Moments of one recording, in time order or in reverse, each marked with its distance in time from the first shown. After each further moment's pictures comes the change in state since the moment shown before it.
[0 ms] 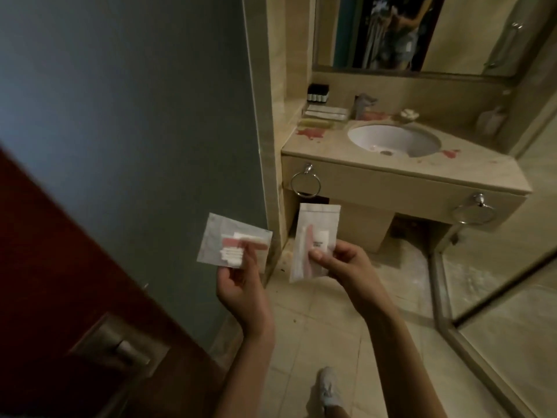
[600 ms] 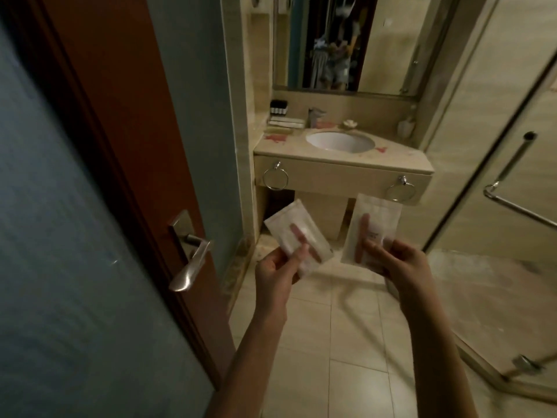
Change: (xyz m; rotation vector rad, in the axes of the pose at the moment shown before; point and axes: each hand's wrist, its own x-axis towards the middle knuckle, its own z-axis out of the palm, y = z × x) left_hand -0.103 0.091 -0.175 -0.001 -0.812 -0.502; right_hand -0.258 0.005 0.053 -0.056 0.569 -0.212
